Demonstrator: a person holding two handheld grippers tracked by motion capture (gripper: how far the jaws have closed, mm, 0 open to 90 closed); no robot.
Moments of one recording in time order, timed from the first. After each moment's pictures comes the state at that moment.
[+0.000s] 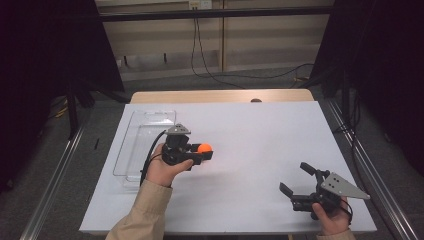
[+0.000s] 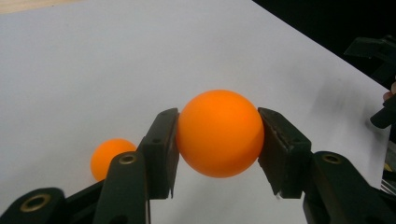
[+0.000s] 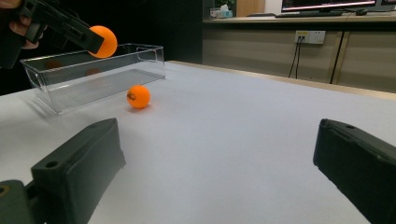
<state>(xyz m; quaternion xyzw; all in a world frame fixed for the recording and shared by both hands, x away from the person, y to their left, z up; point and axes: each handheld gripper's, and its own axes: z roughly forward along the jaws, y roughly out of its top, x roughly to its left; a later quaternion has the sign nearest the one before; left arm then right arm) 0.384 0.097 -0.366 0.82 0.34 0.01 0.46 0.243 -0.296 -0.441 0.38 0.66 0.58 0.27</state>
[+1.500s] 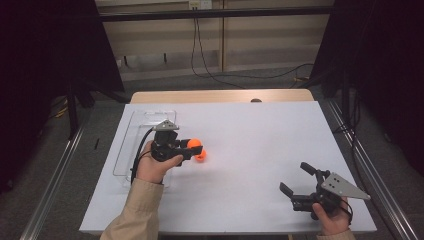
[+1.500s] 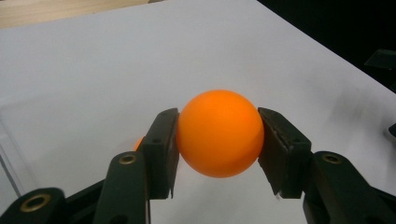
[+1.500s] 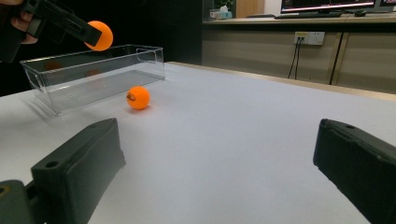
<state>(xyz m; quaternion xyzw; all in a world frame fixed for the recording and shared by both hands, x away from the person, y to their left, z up) 0.391 0.122 -0.360 0.81 0.36 0.03 0.46 0.243 -0.296 -0.441 0.38 0.66 0.59 0.27</state>
